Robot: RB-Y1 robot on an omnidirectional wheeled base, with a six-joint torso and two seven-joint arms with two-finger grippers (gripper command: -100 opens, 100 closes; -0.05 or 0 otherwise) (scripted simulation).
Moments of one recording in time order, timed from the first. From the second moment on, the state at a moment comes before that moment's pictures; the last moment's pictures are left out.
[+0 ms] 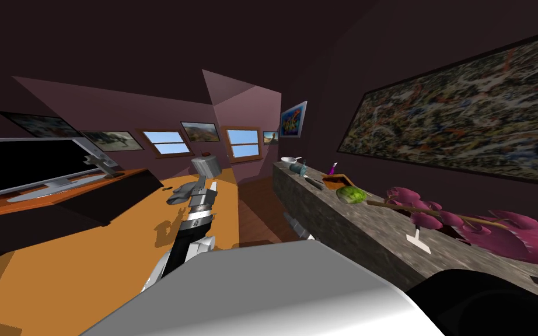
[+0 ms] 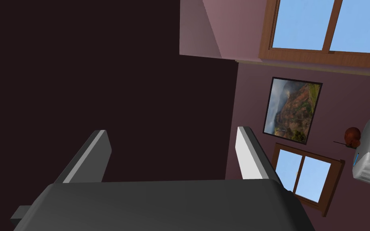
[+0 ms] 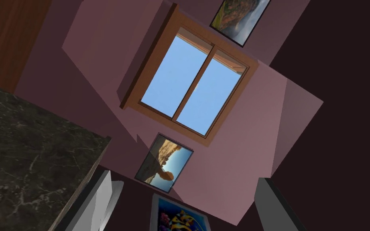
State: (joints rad) left arm 0.50 -0.02 0.02 -2.30 -0.12 -0.35 0.11; right arm 0.59 -0.64 0.45 -1.92 -0.02 -0.46 0.23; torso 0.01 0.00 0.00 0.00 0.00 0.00
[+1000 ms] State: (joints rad) left arm 0.50 -0.02 0.02 -2.30 -0.12 -0.35 0.11; right arm 0.65 -0.86 0.55 -1.73 -0.03 -0.47 0.29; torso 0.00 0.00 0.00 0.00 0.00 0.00
